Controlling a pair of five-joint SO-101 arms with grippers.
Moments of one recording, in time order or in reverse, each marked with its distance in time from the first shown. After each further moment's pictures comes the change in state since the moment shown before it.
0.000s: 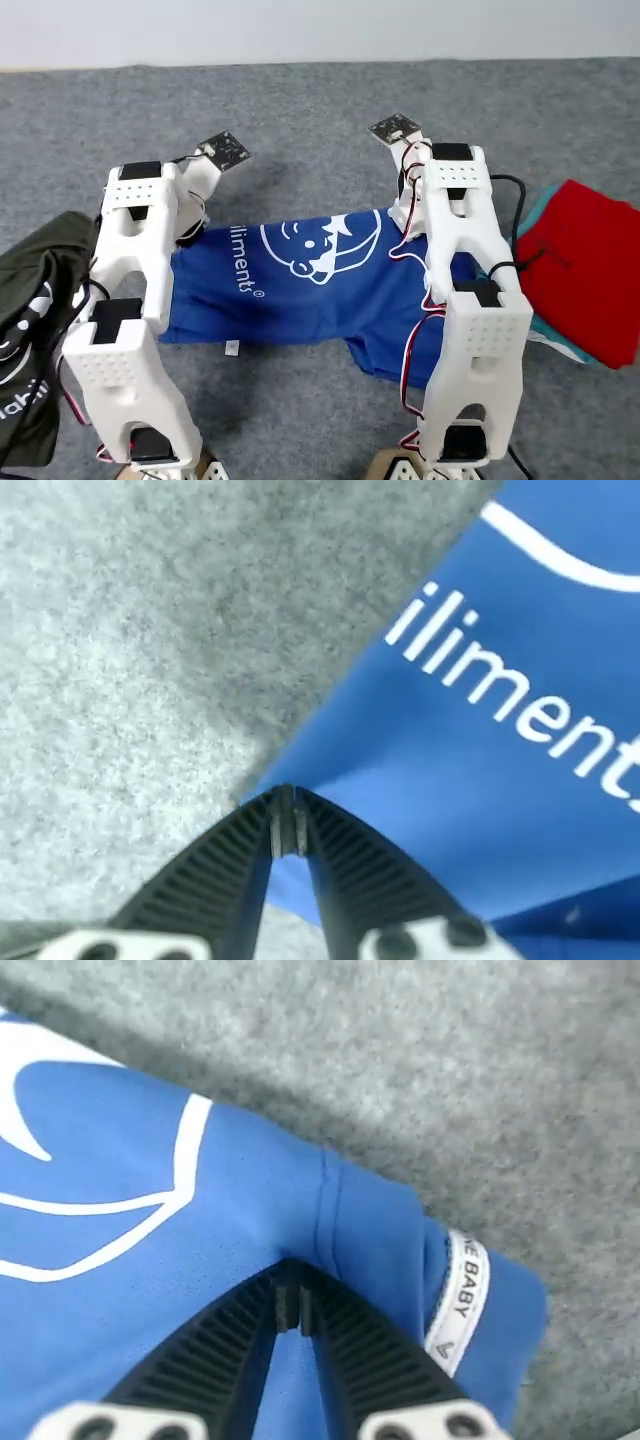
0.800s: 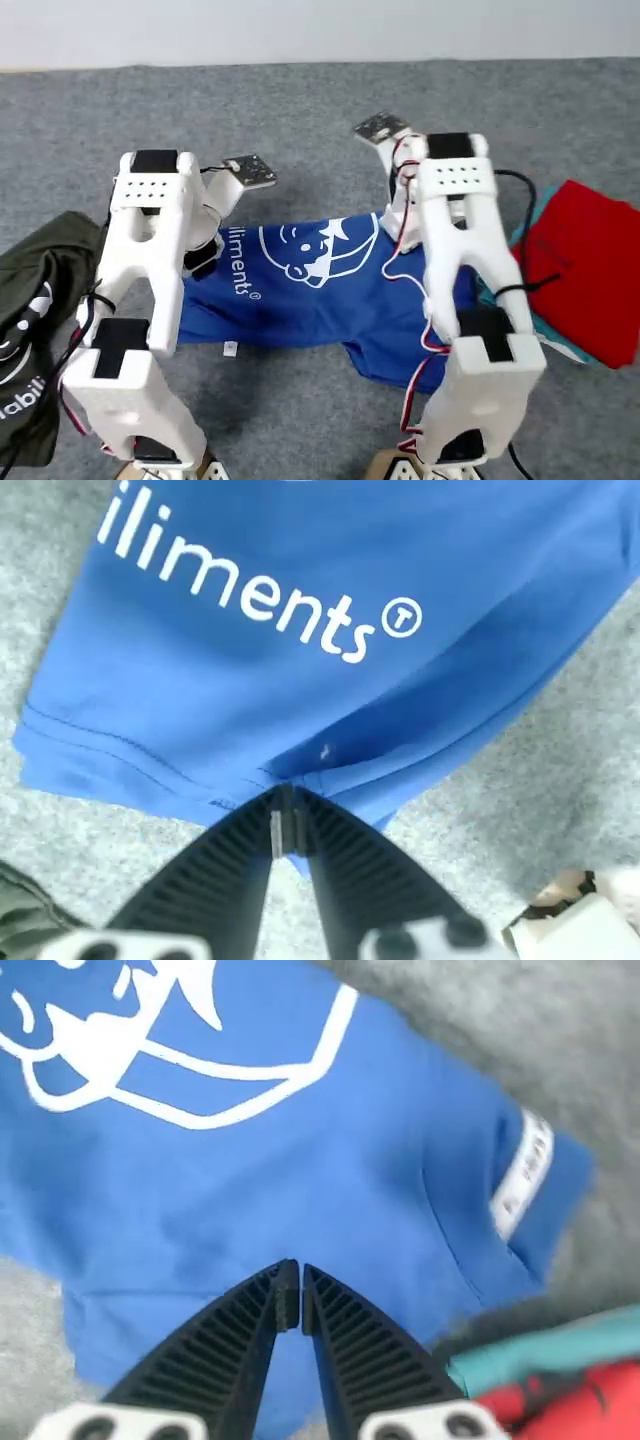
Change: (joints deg) left arm 5.6 -9.8 0.0 28.3 0.0; right arm -4.6 -17.7 8.7 13.8 0.0
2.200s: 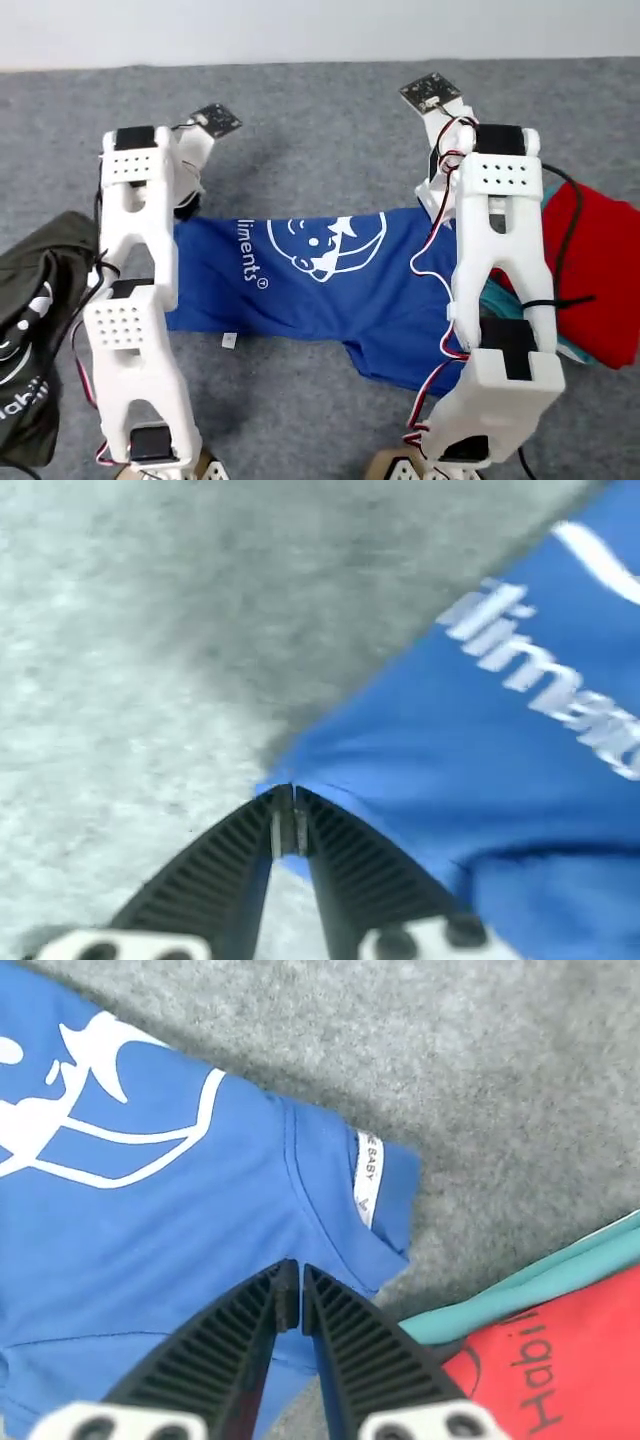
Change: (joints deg) left arm -5.5 28.6 -36.0 -6.0 1.8; right arm 7.7 -6.2 -3.2 -3.4 0.3
